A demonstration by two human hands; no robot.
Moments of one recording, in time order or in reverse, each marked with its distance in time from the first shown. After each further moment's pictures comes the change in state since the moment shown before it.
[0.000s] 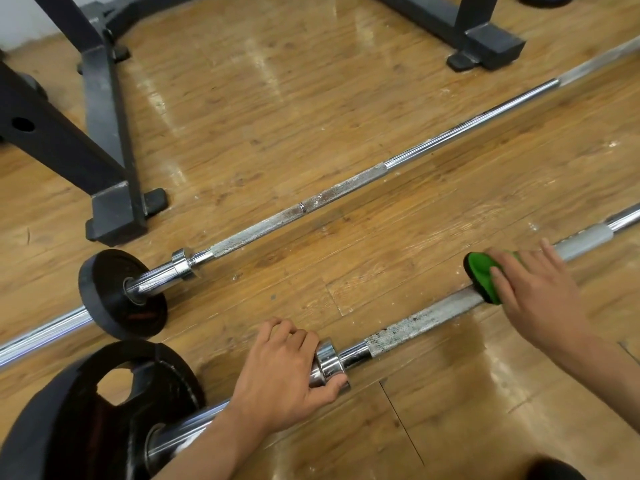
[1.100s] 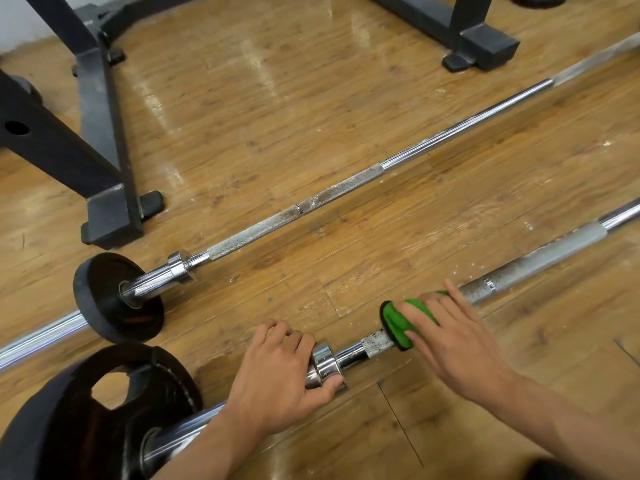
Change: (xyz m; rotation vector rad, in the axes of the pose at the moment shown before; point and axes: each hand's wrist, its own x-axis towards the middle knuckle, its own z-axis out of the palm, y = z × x) left_hand 0.000 -0.002 0.003 0.014 0.046 0.011; right_hand -0.037 -0.094 0.016 0.141 0.021 -0.400
